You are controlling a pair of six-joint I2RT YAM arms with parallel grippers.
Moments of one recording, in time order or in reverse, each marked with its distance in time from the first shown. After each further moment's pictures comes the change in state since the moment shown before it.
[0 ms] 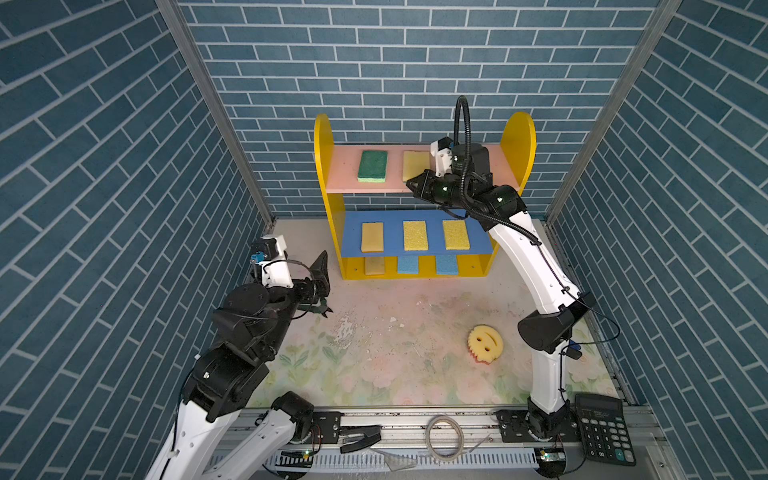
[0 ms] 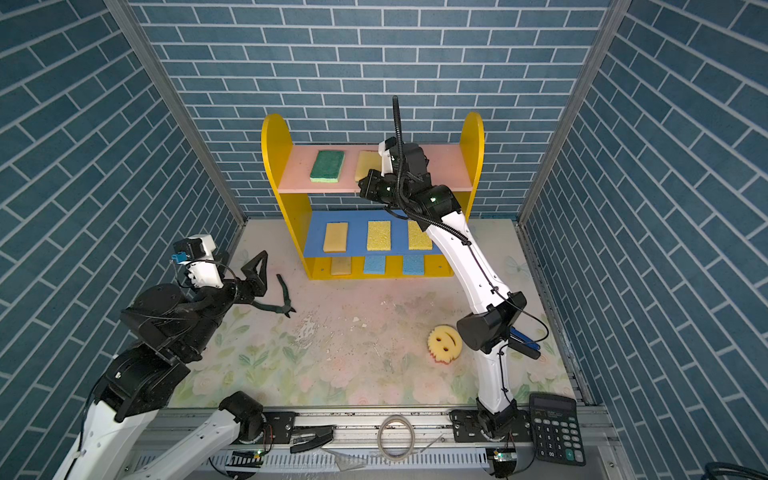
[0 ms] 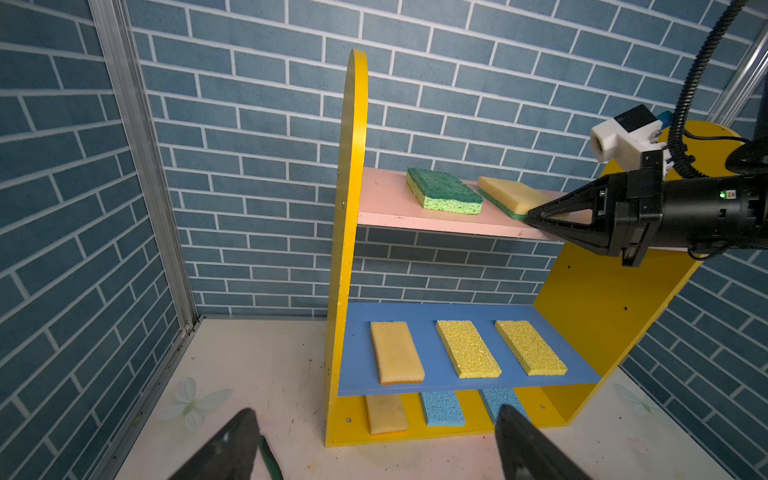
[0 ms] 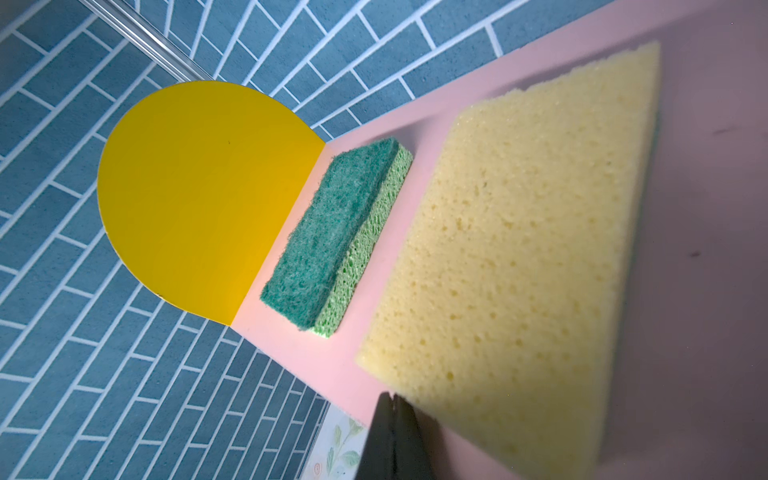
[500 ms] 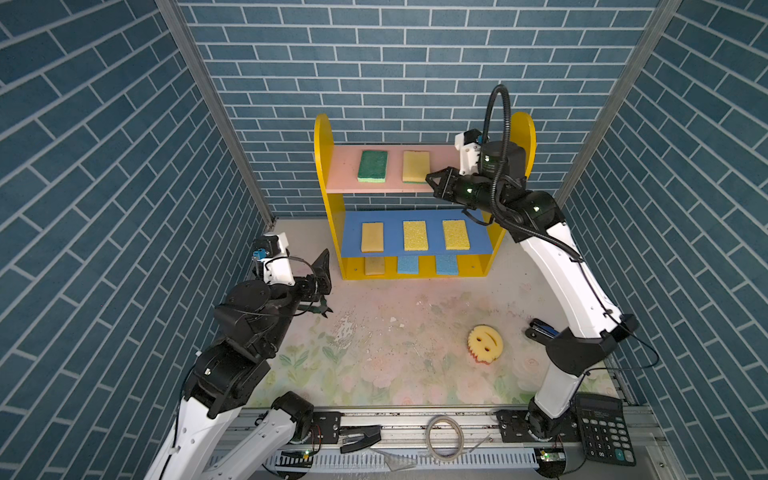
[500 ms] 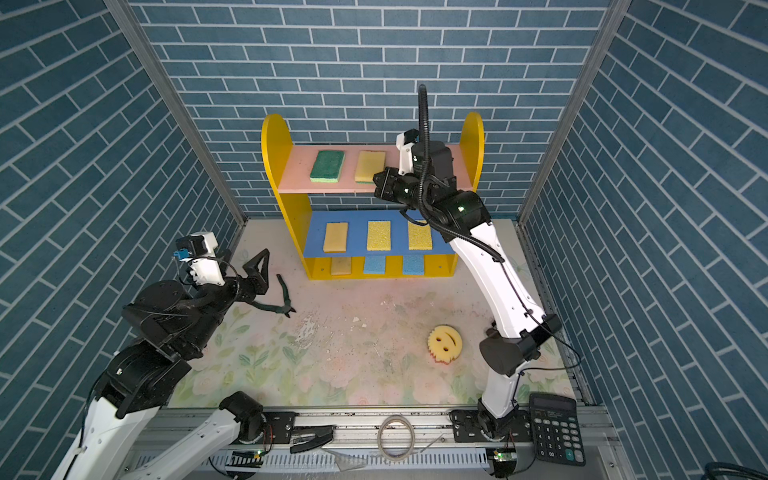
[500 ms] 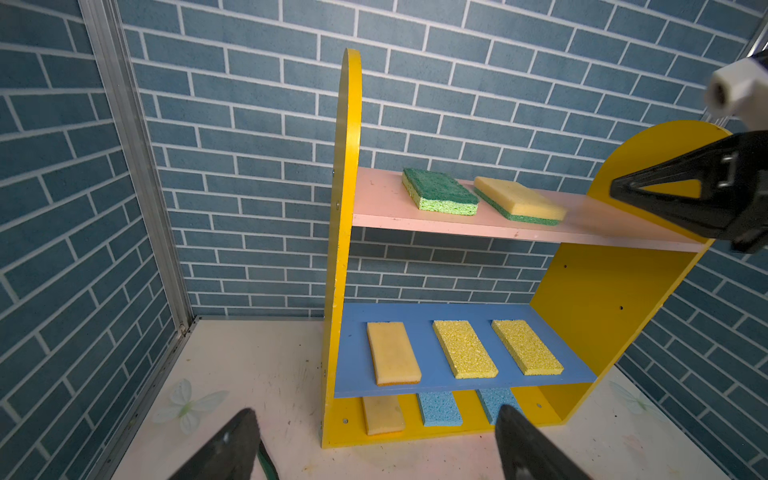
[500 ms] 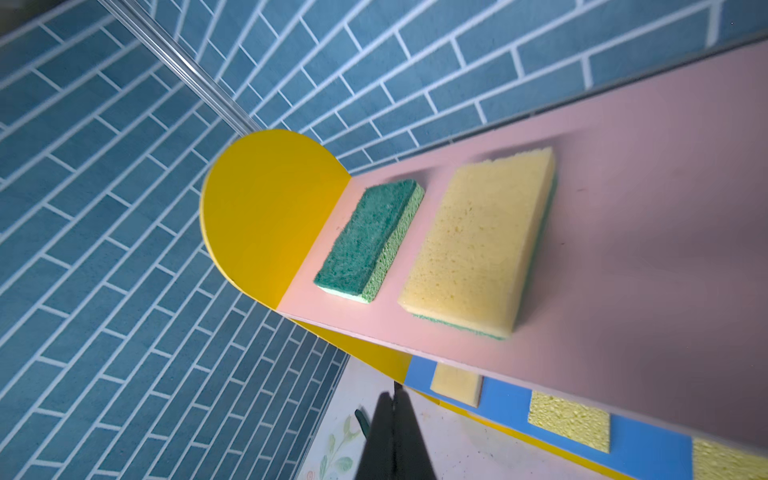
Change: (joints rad) left arm 0.000 0.015 0.017 0.000 0.009 -0.002; right arm 0.000 -0.307 -0.244 0.041 0.111 -0.066
